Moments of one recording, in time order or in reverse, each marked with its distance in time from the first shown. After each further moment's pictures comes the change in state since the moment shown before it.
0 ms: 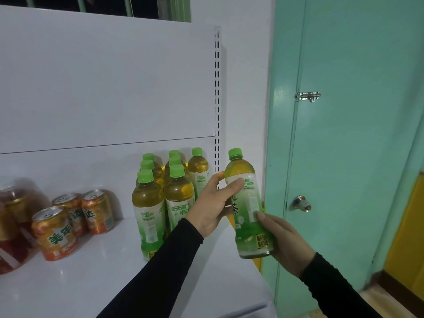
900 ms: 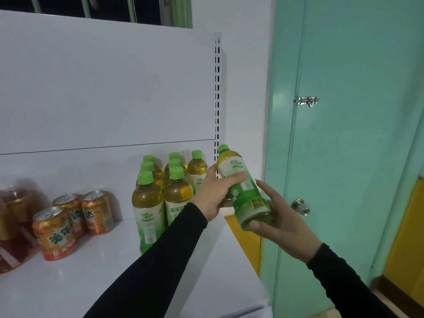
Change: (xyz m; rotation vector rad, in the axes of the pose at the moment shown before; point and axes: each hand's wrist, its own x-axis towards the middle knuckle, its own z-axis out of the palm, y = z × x) left_hand 0.017 0.020 0.013 0.073 0.097 -0.037; right_hand 0.000 -0.025 -0.010 -0.541 -0.061 -0.344
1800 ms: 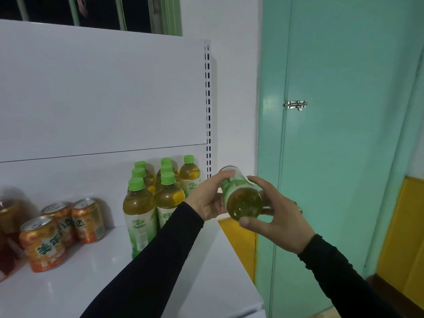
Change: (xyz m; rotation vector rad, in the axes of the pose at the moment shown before) left_hand 0.003 0.012 0.005 -0.134 -0.099 -0.277; right_hand 0.007 -0.021 -0.010 -0.358 0.126 -0.166
